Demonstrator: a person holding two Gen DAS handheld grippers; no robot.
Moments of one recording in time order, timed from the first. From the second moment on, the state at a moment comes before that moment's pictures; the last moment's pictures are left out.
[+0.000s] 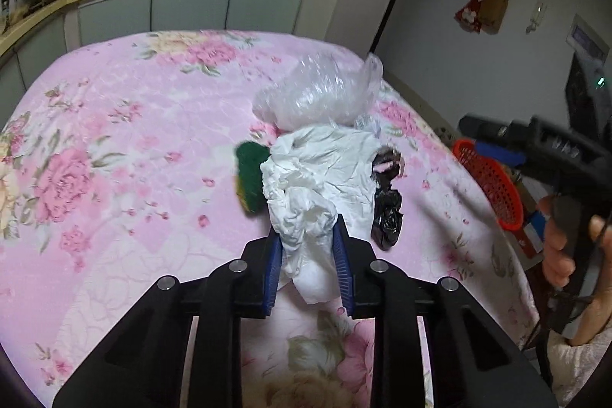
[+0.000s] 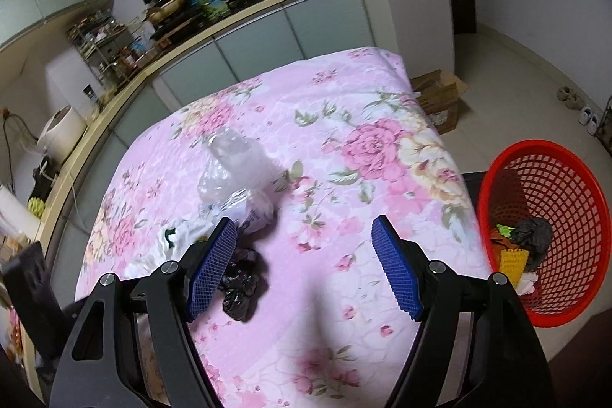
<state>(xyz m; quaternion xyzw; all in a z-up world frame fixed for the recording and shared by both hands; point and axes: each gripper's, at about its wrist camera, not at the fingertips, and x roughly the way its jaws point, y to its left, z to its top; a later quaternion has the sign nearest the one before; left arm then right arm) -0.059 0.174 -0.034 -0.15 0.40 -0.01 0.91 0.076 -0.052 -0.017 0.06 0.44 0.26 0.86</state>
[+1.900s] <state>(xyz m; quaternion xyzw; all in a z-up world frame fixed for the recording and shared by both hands) -0.097 0.220 0.012 -0.15 0.33 0.07 0.93 0.050 -0.020 0.003 -0.01 0.39 0.33 0.86</state>
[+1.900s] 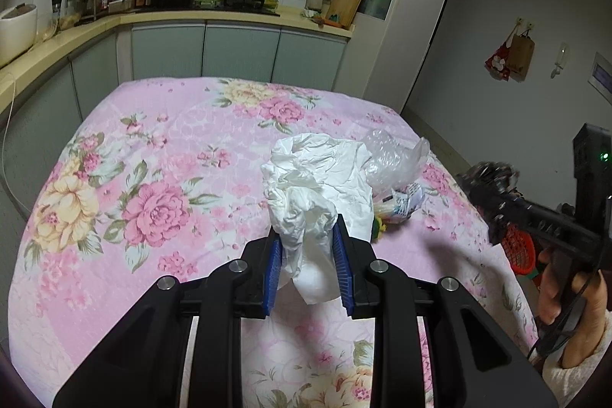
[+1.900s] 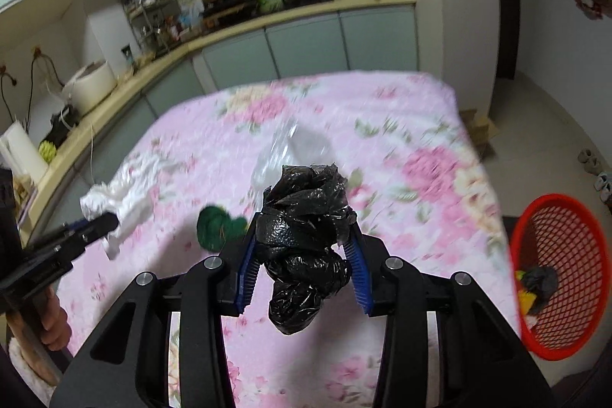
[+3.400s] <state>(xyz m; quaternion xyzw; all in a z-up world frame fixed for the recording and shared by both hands) -0.029 0.151 0.103 -0.06 0.25 0.00 0.97 0.071 -0.125 0.110 0.07 0.26 0.28 0.92</state>
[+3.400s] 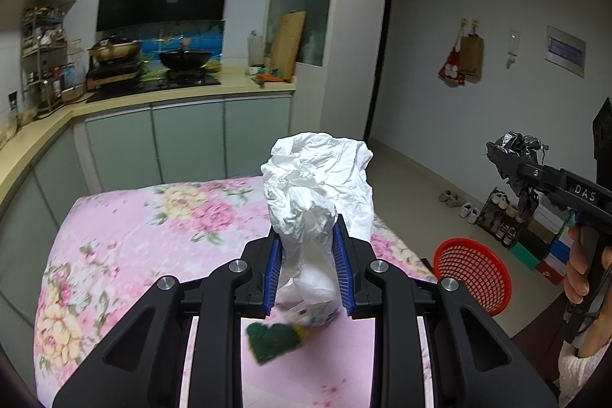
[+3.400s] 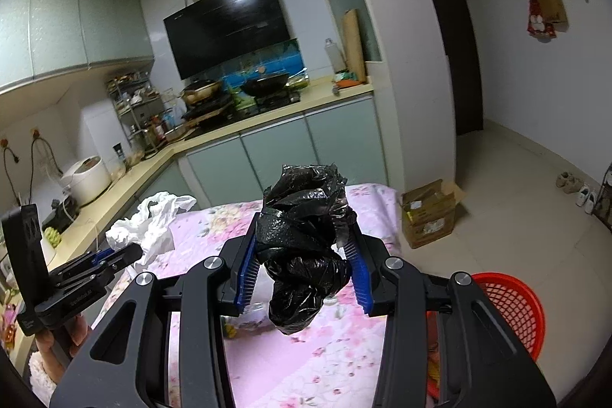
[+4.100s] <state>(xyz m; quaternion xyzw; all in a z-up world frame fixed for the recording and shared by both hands) 0.049 0.044 0.092 -0.01 0.28 -0.12 0.95 0.087 -0.209 0.087 0.11 0.28 0.19 0.94</state>
